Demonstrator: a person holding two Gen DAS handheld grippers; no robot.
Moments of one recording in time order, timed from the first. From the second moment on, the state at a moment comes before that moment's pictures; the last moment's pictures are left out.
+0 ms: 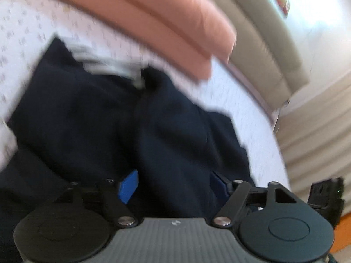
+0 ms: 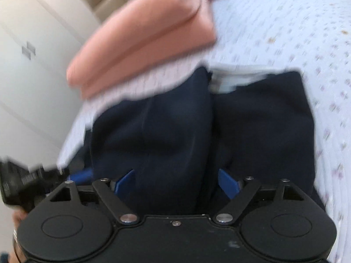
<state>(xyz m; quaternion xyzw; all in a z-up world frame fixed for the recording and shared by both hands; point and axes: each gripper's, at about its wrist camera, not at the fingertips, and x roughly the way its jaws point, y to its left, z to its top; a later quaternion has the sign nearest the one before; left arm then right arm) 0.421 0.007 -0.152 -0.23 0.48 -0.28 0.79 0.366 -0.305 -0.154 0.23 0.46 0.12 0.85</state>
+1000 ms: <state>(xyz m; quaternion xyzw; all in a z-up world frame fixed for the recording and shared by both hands) 0.245 0.192 -0.152 -0.17 0.54 -0.17 0.81 0.193 -0.343 -0.140 0.24 0.35 0.14 0.90</state>
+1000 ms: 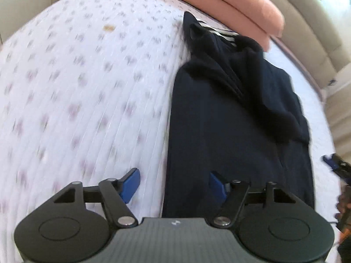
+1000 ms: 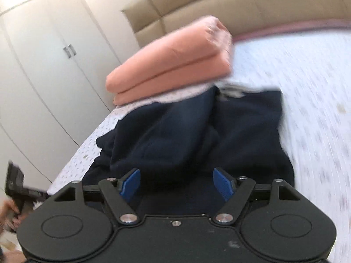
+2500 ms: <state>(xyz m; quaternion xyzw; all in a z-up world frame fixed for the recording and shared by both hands) 0.057 0.169 -0.160 -0.24 0.59 -0.13 0.76 -0.094 -0.355 -0.218 0.49 0.36 0.09 0.79</state>
